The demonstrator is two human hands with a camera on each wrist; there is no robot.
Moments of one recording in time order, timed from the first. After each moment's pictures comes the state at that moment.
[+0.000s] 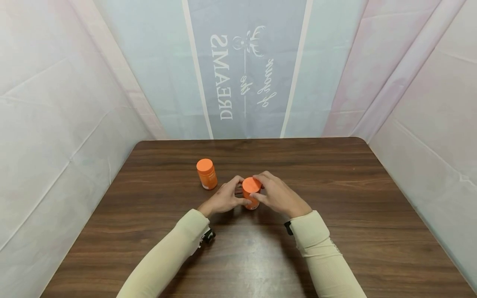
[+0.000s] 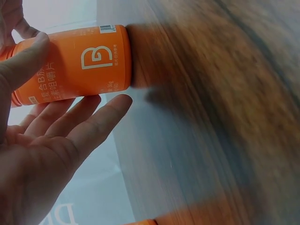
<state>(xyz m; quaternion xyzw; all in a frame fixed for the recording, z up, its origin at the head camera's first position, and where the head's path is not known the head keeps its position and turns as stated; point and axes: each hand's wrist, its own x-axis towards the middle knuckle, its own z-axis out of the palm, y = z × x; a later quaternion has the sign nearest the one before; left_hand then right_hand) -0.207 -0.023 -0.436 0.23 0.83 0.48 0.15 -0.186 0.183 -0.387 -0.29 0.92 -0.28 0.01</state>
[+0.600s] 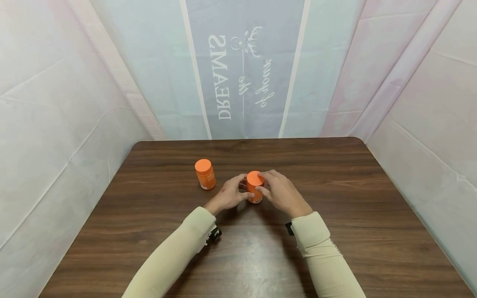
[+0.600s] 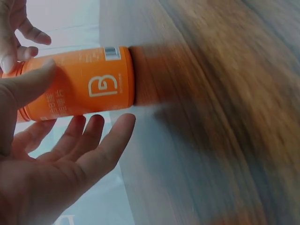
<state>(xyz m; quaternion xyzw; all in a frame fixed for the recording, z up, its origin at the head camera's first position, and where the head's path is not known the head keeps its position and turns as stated) -0.213 -0.003 -0.433 0.19 0.87 0.45 0.11 -0.188 0.194 -0.394 -0.25 0.93 -0.26 -0.05</state>
